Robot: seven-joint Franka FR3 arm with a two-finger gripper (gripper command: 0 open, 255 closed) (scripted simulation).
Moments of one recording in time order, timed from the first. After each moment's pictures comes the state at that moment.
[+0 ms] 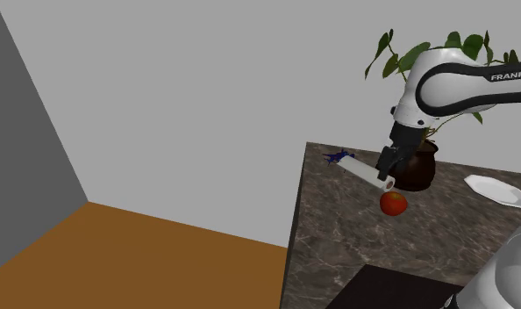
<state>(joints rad) -0.11 -0.71 -0.20 -2.64 -0.07 1.88 -0.11</state>
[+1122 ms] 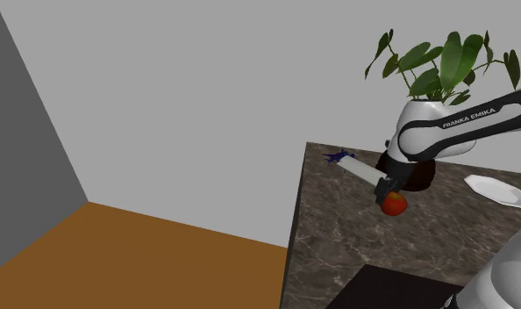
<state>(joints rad) -0.17 -0.45 -0.34 -2.79 -0.18 2.29 -0.24</state>
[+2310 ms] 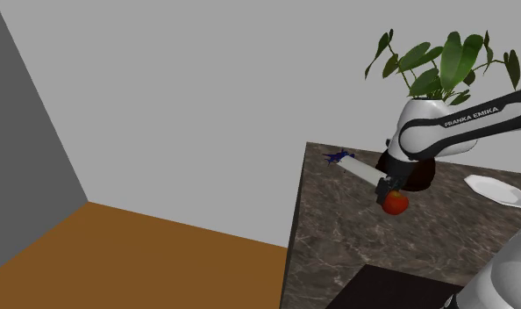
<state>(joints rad) -0.17 -0.47 -0.34 -2.79 -0.18 2.27 -0.24</state>
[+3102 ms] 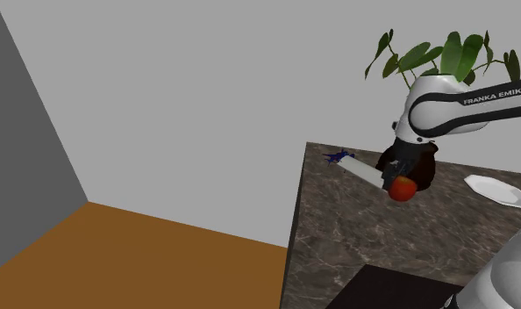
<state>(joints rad) -0.17 -0.58 -0.30 -2.70 -0.17 2.07 -0.23</state>
